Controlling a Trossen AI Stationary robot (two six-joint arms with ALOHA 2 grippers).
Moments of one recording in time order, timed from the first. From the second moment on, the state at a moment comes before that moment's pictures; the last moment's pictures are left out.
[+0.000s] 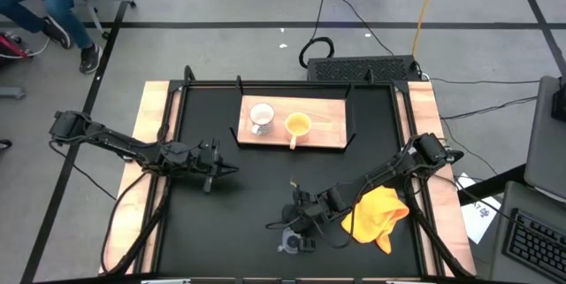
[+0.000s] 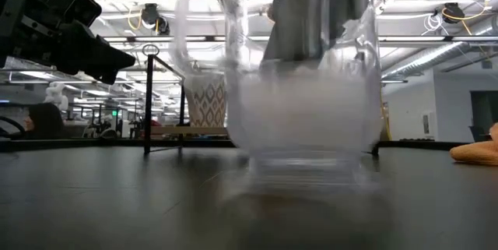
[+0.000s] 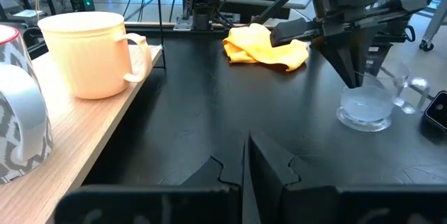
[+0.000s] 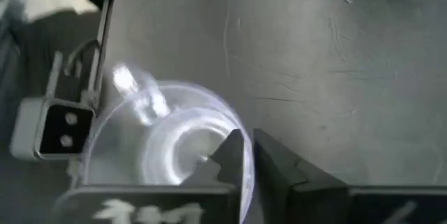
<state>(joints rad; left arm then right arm) -0.18 0.82 0.03 0.63 -0.06 -0.07 0.44 1.95 1.37 -0.35 0.00 0.46</state>
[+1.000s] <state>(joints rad) -0.18 0.82 0.03 0.59 -0.06 -0.06 0.45 1.94 1.37 -0.53 0.00 -0.21</state>
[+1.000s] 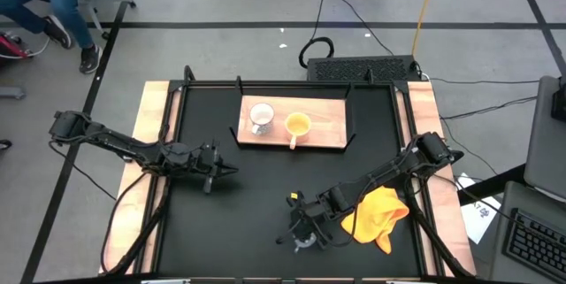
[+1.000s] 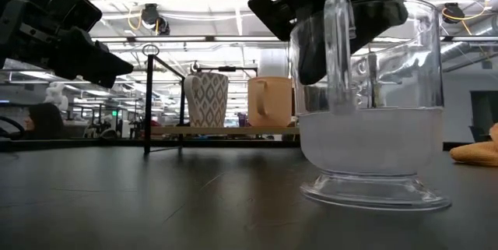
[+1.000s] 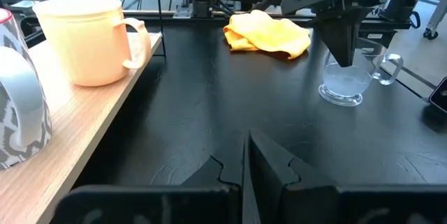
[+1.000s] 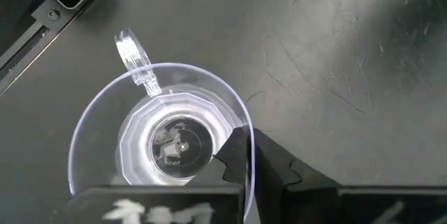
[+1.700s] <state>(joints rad) -0.18 0.82 0.03 0.58 -0.06 -0.07 0.46 1.94 1.37 -0.53 0.00 -0.19</state>
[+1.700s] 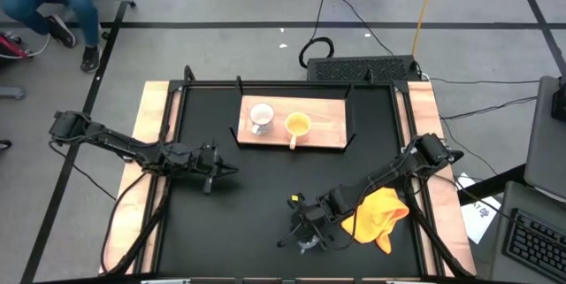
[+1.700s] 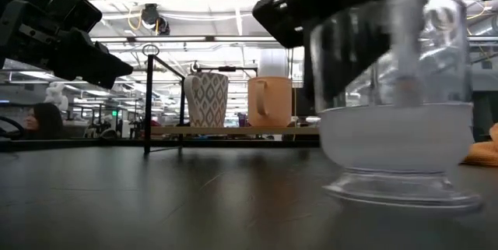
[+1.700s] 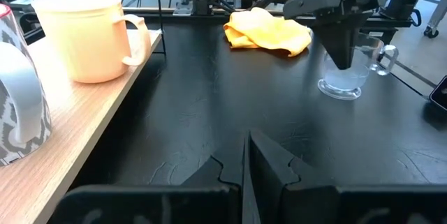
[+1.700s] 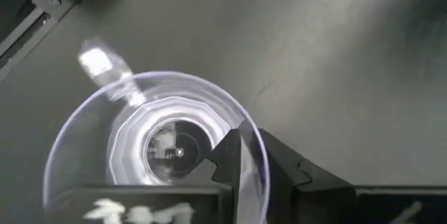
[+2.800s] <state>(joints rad) -0.18 0.82 0.03 0.55 -0.06 -0.07 0.46 1.81 1.37 -0.53 0.00 0.24</state>
